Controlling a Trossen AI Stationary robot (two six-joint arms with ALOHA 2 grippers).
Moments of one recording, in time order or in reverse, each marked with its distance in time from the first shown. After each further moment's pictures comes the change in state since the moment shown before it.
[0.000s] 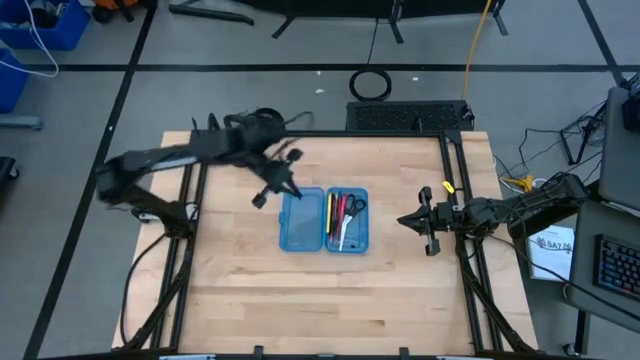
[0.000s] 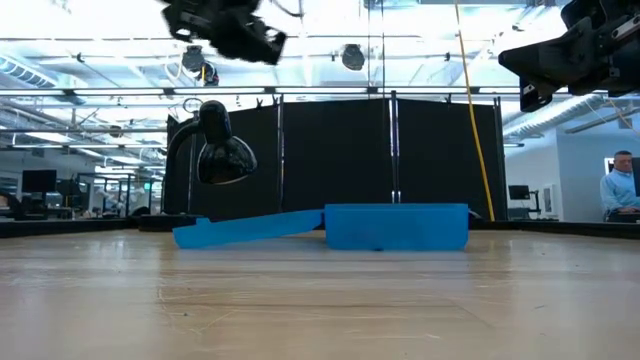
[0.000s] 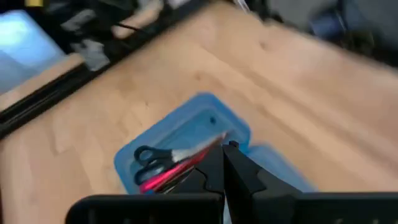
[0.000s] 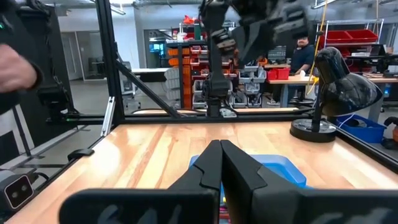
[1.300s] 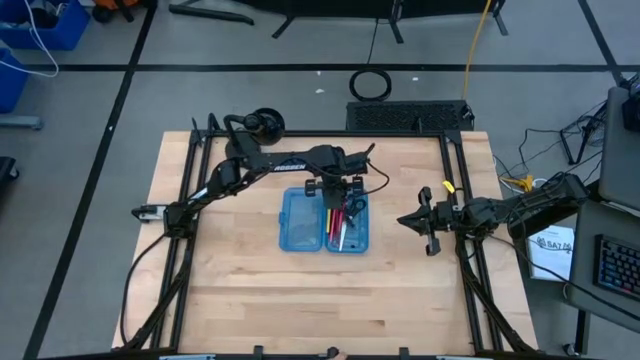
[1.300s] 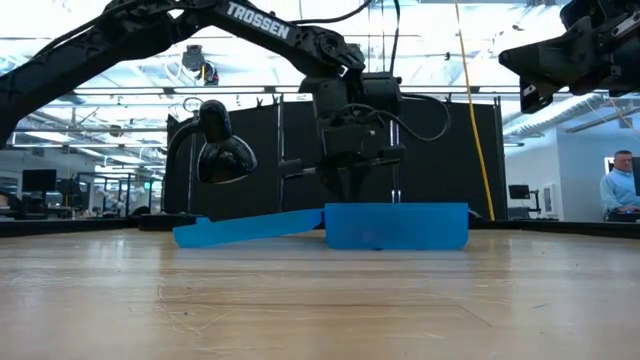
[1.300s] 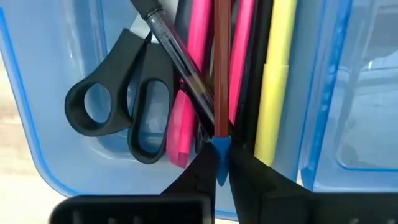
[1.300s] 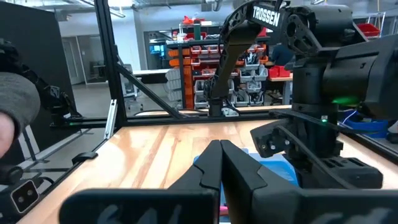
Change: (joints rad) left arm -0.117 0.953 0.839 -0.423 -0.658 0.945; right arm -0.001 0.000 0.000 -0.004 0.001 0.034
